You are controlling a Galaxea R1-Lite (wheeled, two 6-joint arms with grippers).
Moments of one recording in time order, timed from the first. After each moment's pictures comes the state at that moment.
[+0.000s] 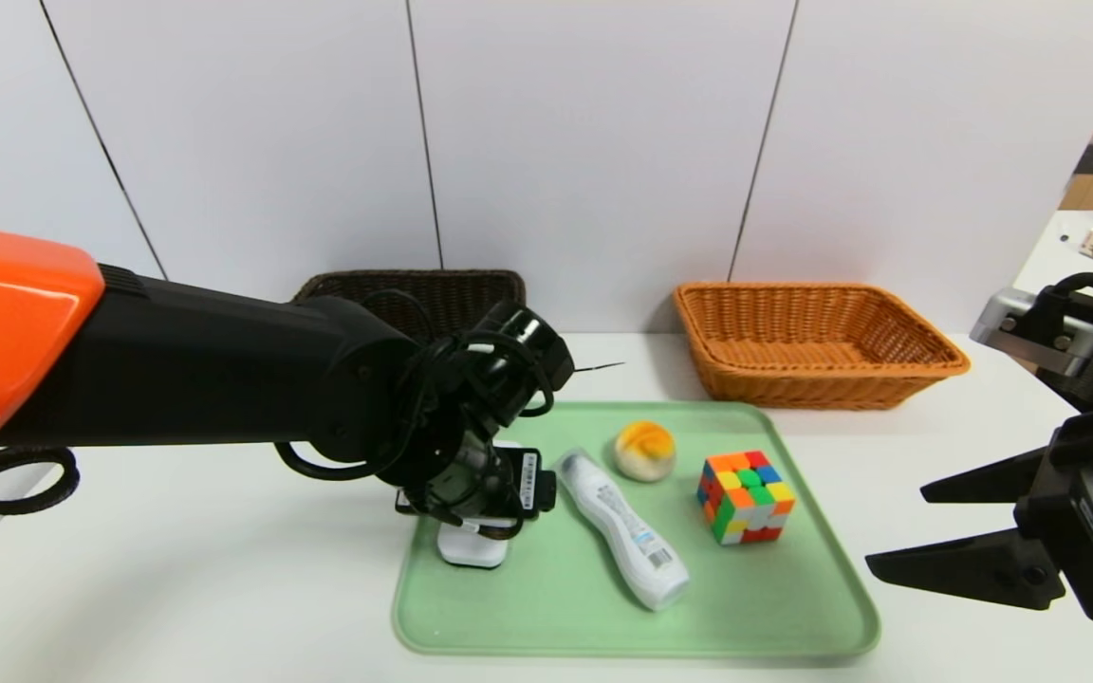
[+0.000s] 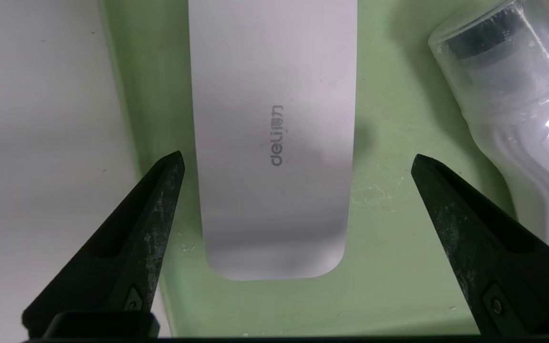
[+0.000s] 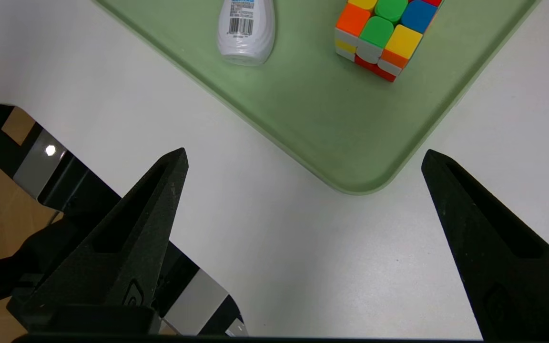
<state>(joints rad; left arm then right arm) -0.76 1.96 -1.40 0.48 0.24 -0.62 0.38 1.29 -1.08 0.66 0.30 -0.11</state>
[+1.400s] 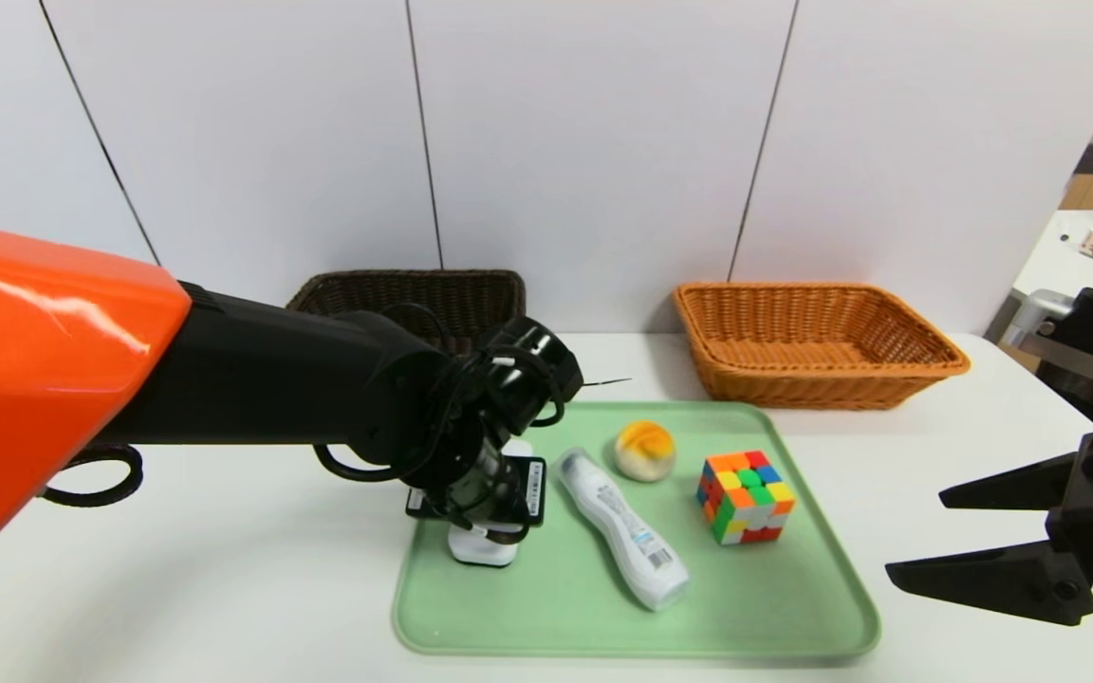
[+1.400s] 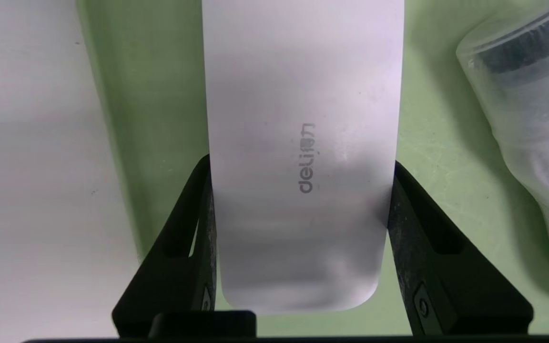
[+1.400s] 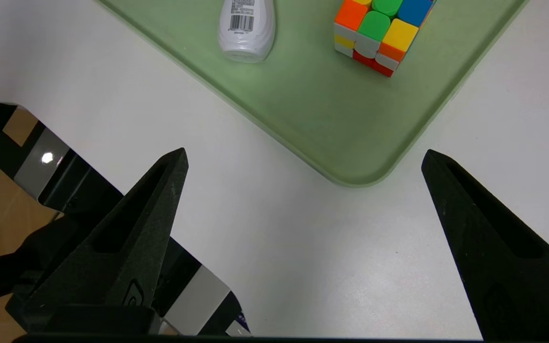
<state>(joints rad) -0.76 2.01 -1.42 0.48 0.26 -0.60 0.38 1.25 -1.06 0.66 0.30 -0.11</state>
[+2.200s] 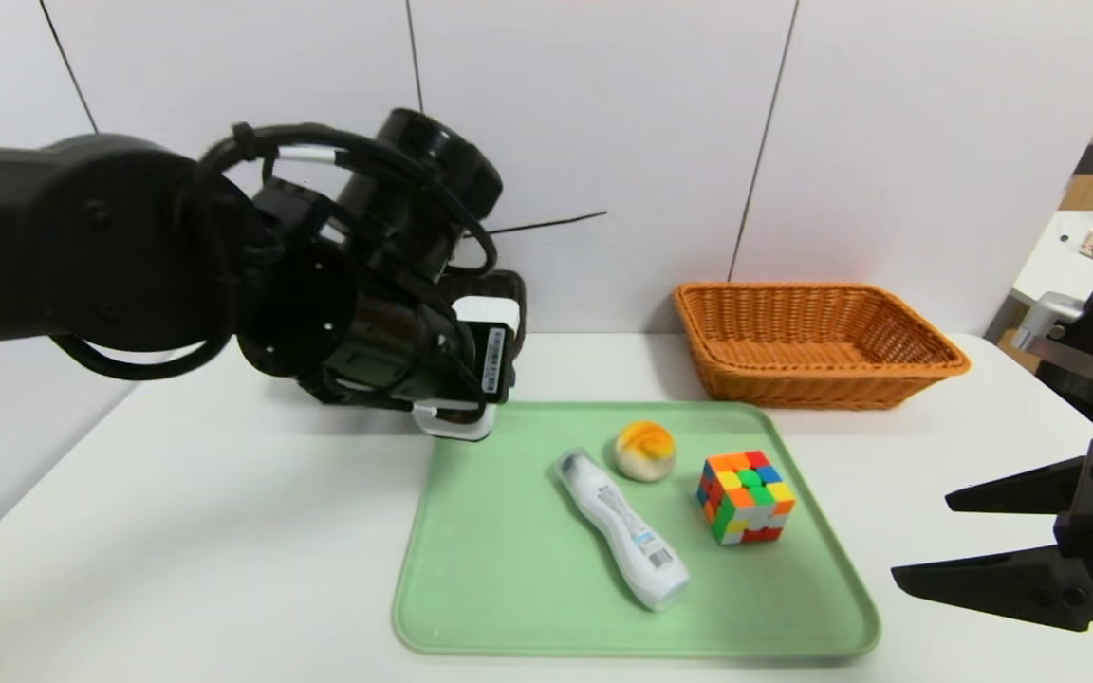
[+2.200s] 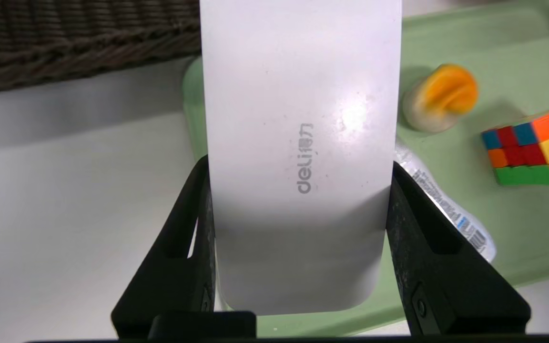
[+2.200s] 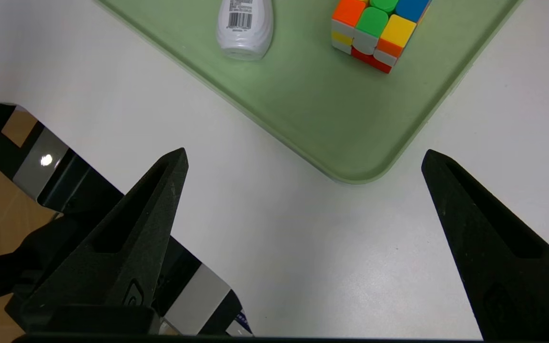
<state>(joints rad) -0.73 1.77 -1.56 0.50 0.30 -0.41 0.37 1.24 -1.05 0.66 0.30 -0.10</state>
